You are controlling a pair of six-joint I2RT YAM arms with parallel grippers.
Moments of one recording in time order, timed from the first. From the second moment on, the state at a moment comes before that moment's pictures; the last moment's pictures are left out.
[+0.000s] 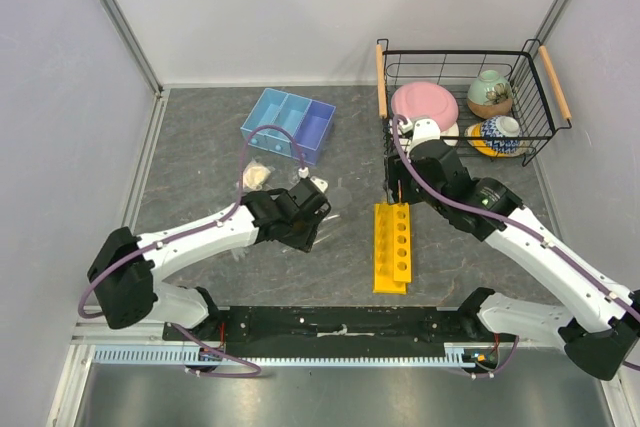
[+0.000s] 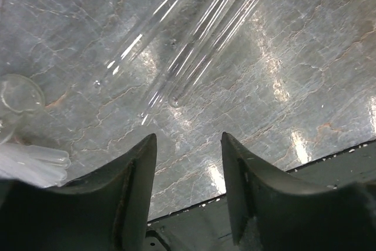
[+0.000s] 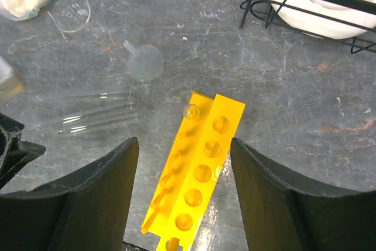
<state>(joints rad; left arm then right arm) -0.93 1.36 0.98 -0.75 -0.20 -0.46 0.72 1.07 1.15 -0.72 0.31 0.34</state>
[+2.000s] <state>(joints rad) -0.99 1.69 1.01 -0.60 -0.28 -0.44 0.73 0.98 1.06 -0.76 0.29 0.29</state>
